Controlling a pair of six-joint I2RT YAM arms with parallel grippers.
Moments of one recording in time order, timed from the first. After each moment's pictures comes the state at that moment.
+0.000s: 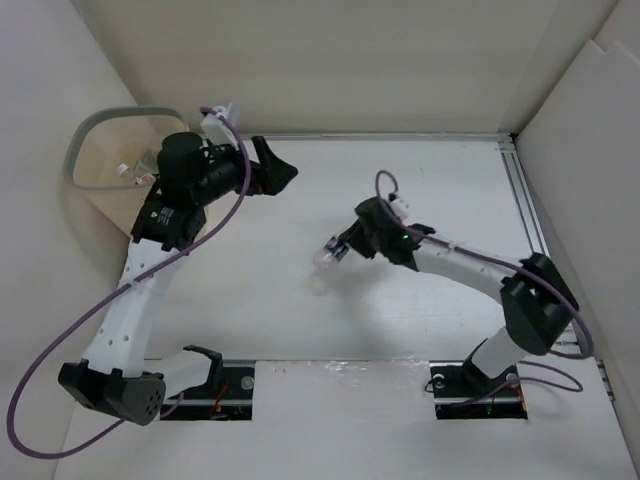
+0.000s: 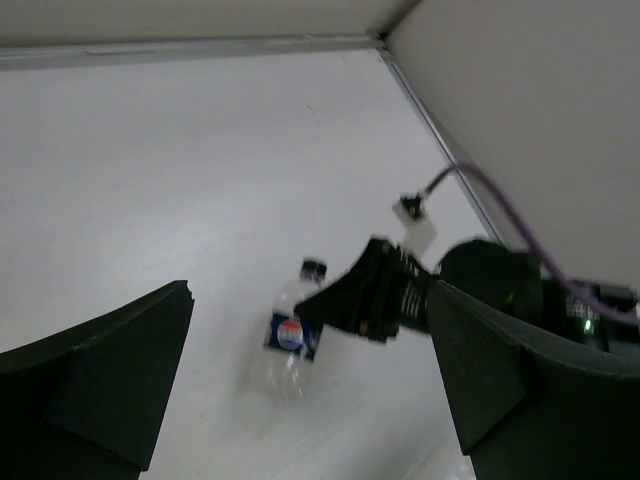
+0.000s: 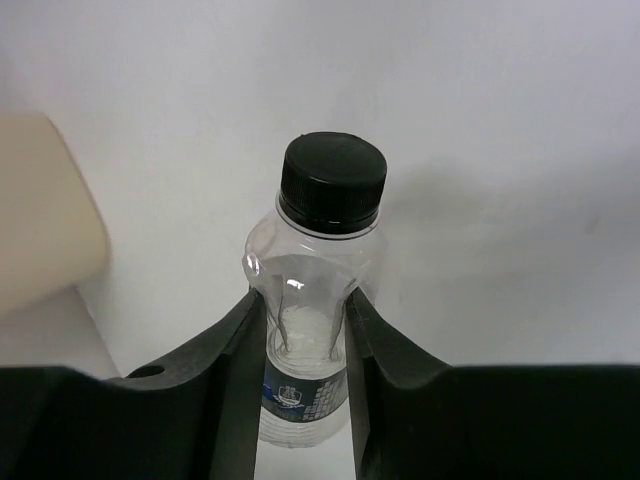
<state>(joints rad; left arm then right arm) -0.23 1.14 1.40 -0.49 0.41 -0.39 0.82 1.64 1.04 -0.24 0.22 1.34</state>
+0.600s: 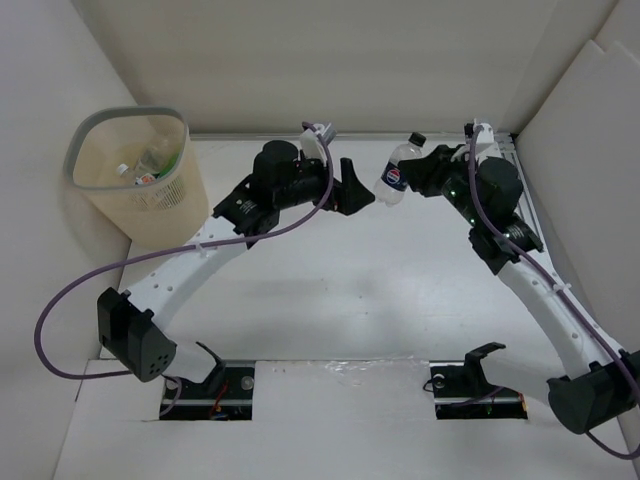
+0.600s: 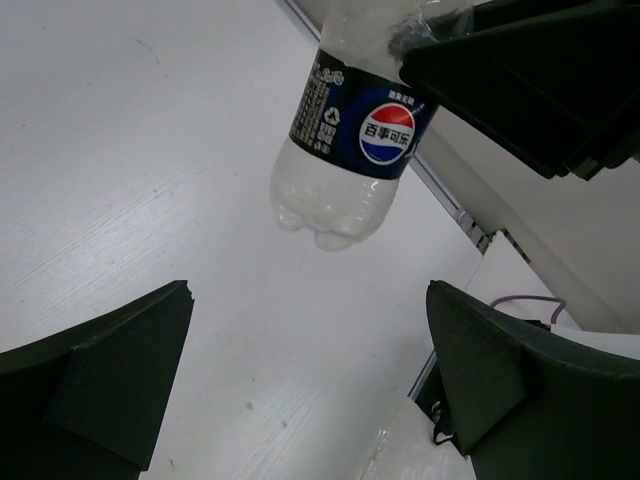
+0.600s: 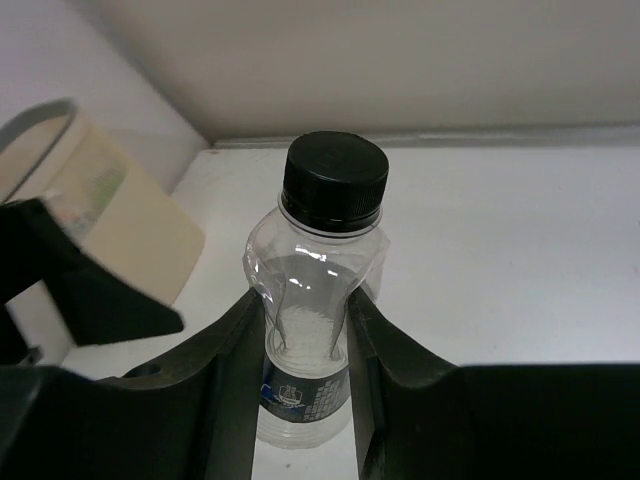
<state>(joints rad) -0.65 1.39 1.34 -0.22 0.35 -0.46 0.38 1.11 1.10 -0.05 -0.02 0.44</state>
